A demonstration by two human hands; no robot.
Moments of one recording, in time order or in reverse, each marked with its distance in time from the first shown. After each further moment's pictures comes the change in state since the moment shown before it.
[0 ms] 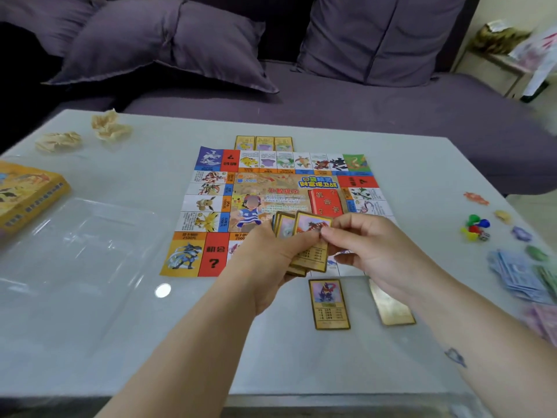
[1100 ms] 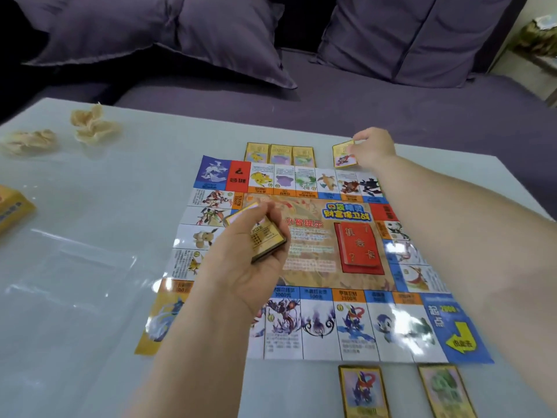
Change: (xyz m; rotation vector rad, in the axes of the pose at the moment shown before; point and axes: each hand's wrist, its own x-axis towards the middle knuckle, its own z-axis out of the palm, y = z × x) left_hand 0.083 0.039 -0.037 -0.875 0.252 -0.070; right_hand 0.295 -0.026 -0.049 -0.722 0.483 -0.066
